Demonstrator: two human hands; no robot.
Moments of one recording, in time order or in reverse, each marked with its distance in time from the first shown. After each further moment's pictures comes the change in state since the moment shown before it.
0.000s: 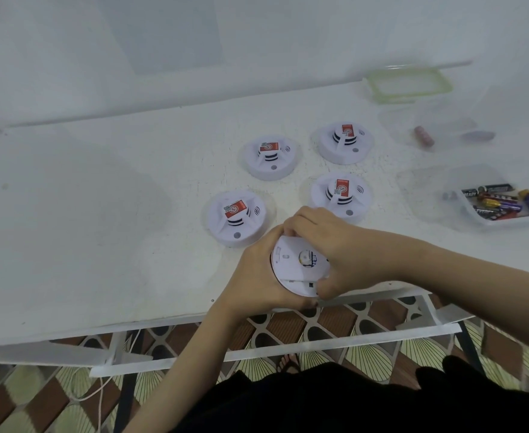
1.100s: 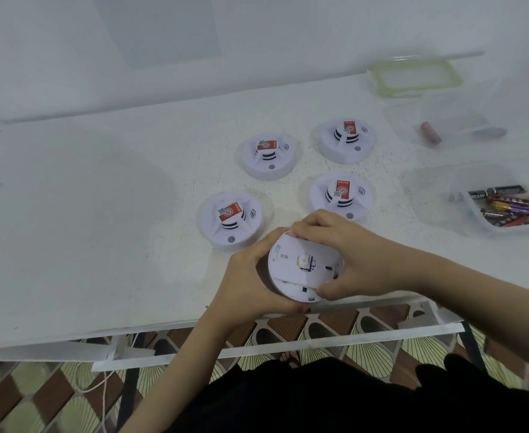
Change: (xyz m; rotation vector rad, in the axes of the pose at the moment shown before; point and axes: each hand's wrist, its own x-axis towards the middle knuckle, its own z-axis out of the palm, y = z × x) left_hand -0.003 0.003 -0.003 -0.092 0.031 -0.096; right_hand -0.004 0.025 0.007 0.268 0.059 0.010
